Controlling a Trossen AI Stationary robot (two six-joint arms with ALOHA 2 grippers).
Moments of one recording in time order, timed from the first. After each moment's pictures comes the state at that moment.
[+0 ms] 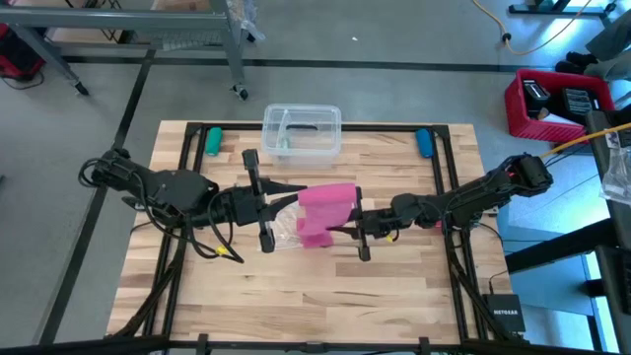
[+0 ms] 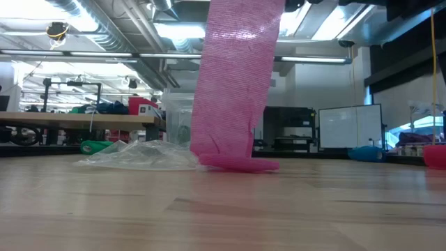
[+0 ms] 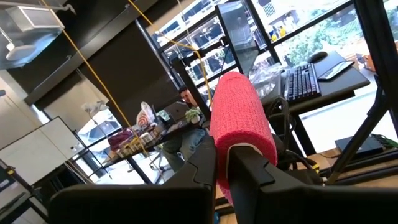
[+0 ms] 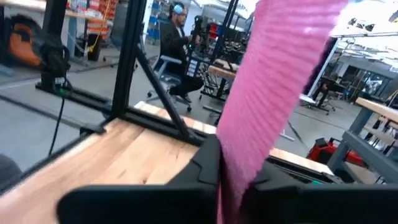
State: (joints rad) left arm -0.45 1.42 1.67 -0.12 -0.69 0.58; right arm 0.25 1.38 0.67 0.74 0.08 -0.31
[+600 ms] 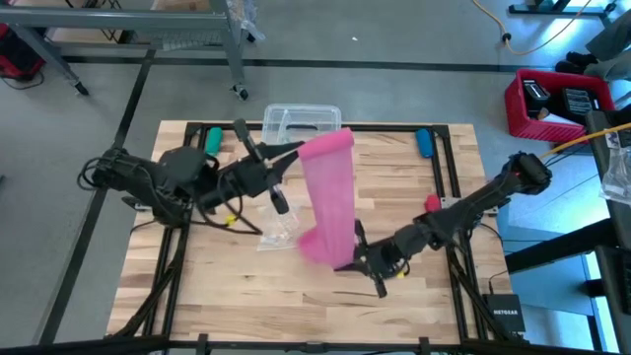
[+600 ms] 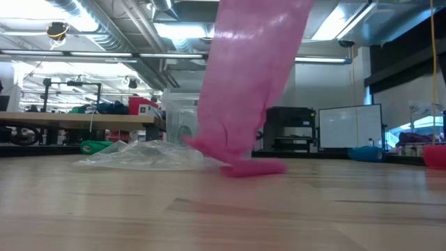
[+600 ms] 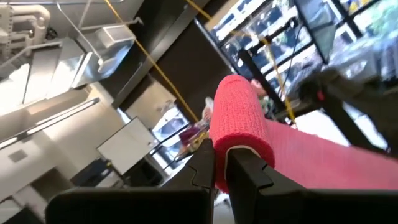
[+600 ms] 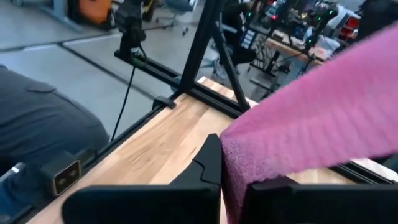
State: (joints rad) left arm -0.32 1.42 1.67 0.04 -0.81 0.86; right arm 0.51 1.38 0.89 0.29 0.16 -0.30
